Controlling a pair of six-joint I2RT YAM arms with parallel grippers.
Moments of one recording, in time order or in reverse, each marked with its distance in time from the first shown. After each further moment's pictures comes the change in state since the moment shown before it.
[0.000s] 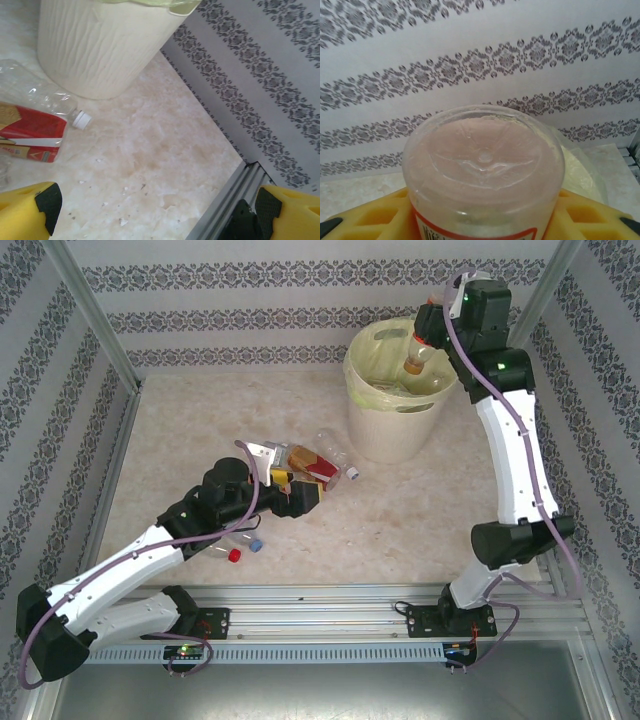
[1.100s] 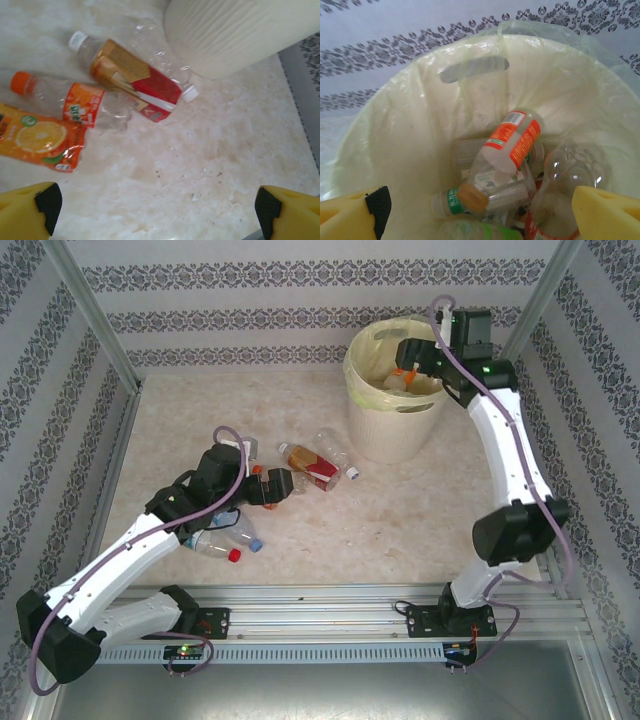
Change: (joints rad) left arm 0.153 0.036 0.125 -0.426 -0.143 -0.095; right arm -0.052 -0.048 -0.276 0.022 -0.182 -0.027
